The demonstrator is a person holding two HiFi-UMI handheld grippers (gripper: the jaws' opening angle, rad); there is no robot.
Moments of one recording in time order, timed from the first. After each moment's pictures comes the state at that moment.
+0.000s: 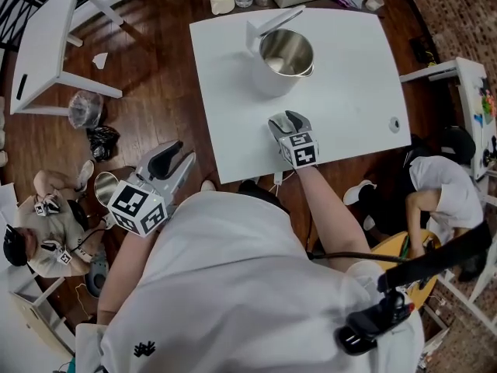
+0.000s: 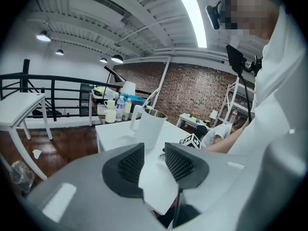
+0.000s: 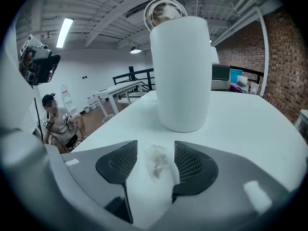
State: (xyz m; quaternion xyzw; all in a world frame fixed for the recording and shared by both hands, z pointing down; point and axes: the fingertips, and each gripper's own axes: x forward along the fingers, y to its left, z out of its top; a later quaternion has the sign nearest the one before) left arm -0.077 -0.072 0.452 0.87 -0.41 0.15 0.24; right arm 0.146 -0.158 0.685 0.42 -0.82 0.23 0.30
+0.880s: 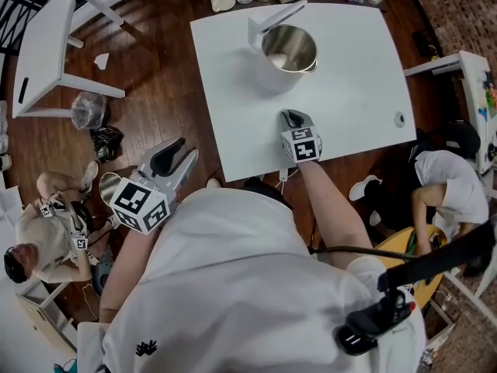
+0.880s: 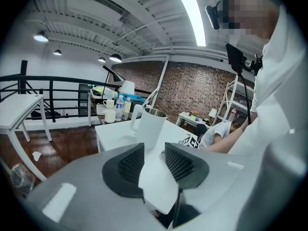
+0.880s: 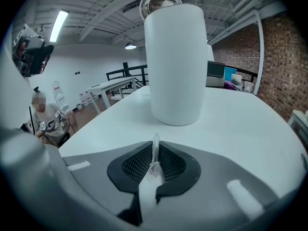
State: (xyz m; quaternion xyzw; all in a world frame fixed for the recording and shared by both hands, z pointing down) left arm -0.080 -0.078 0.456 0.87 -0.40 0.16 0.24; right arm 0.155 -0.163 0.705 0.45 -0.80 0.23 0.32
